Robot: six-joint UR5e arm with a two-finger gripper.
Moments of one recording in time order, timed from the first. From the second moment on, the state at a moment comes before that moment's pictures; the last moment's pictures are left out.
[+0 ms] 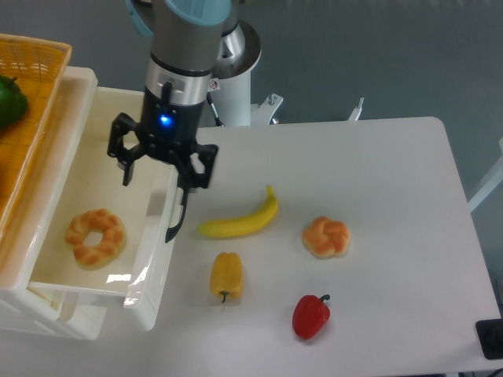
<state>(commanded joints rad) 2.36 -1.68 -1.53 -1.16 1.22 0.51</state>
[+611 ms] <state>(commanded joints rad) 2.44 -1.75 -1.51 -1.11 1.42 0.88</state>
